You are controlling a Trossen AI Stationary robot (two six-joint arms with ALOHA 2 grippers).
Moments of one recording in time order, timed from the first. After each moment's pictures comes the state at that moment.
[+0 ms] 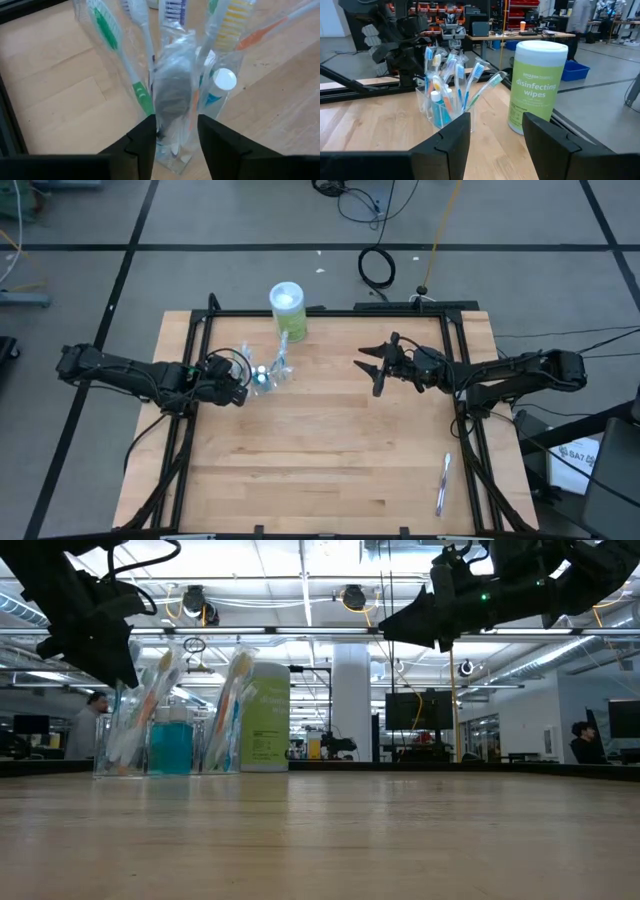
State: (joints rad) left arm -0.16 0.84 0.63 -0.92 -0.57 -1.06; right arm -0.16 1.17 0.46 0.66 0.18 0.02
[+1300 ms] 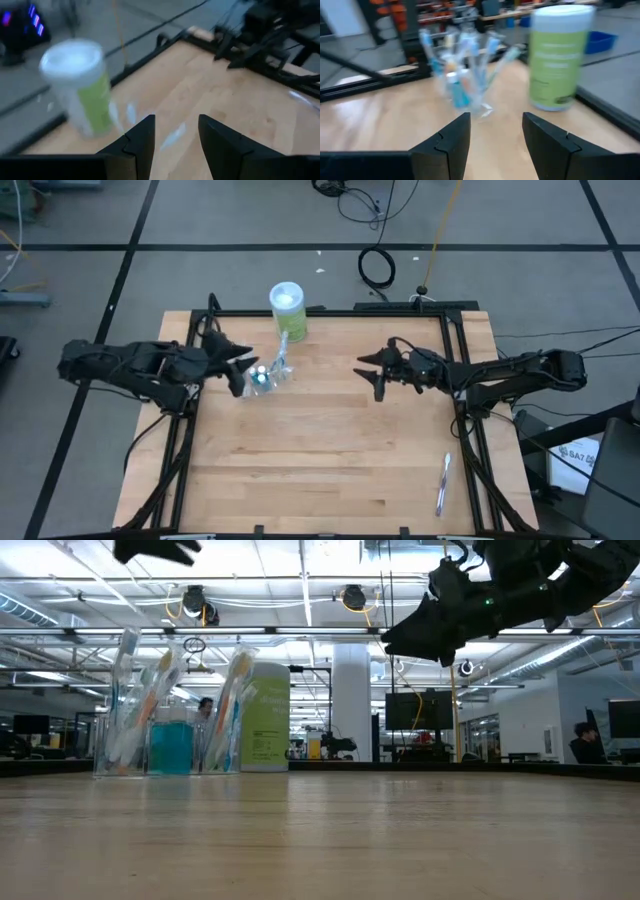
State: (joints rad) left arm -0.16 0.88 1.06 -0.73 -0.62 -0.49; right arm -0.16 1.17 0.46 0.56 0.11 0.15
